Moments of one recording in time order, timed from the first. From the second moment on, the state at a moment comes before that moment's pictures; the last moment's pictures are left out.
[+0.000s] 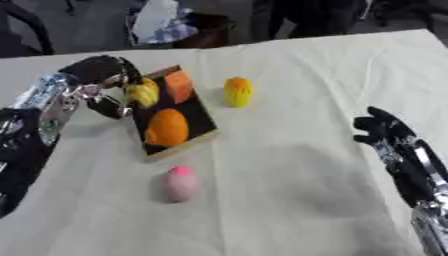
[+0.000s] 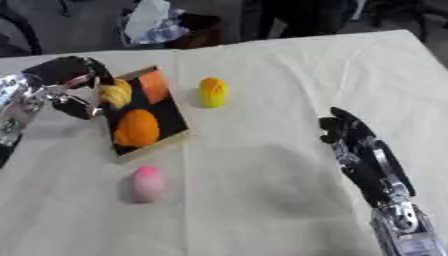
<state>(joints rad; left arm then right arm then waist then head) -0.87 0.48 -0.26 -0.97 -1.03 -0.30 -0.29 -0.14 -0.24 0.04 -1.69 -0.06 -0.18 0.13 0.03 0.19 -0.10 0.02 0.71</state>
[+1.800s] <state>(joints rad) -0.35 0.44 -0.02 -1.62 -0.57 -0.07 0.00 -0.42 -0.48 0.14 -1.62 0.00 -0.25 0.24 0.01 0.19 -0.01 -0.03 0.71</state>
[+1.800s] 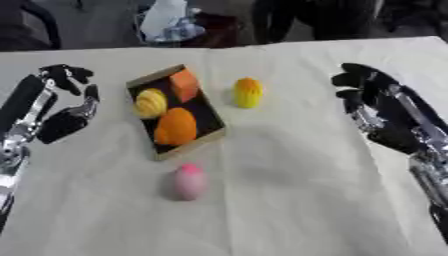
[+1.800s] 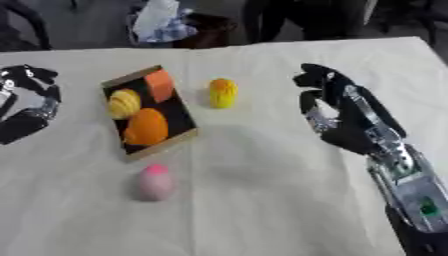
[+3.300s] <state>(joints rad) -0.13 0.23 0.03 -1.89 -0.07 0.01 -0.01 -0.93 -0.33 0.23 -0.85 0.48 -0.43 0.48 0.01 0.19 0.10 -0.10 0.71</state>
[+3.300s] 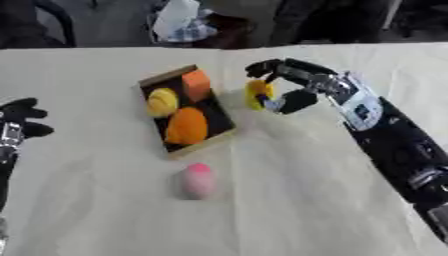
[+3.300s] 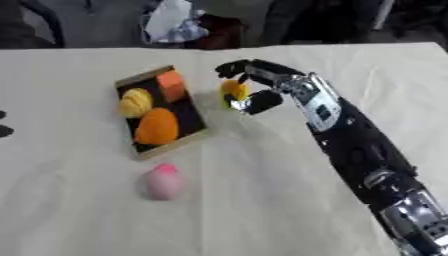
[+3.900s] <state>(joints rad) -0.13 0.23 0.04 -1.88 0.01 0.00 -0.03 -0.95 -0.26 0.14 -0.72 0.91 -0.50 0.24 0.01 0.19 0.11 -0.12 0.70</state>
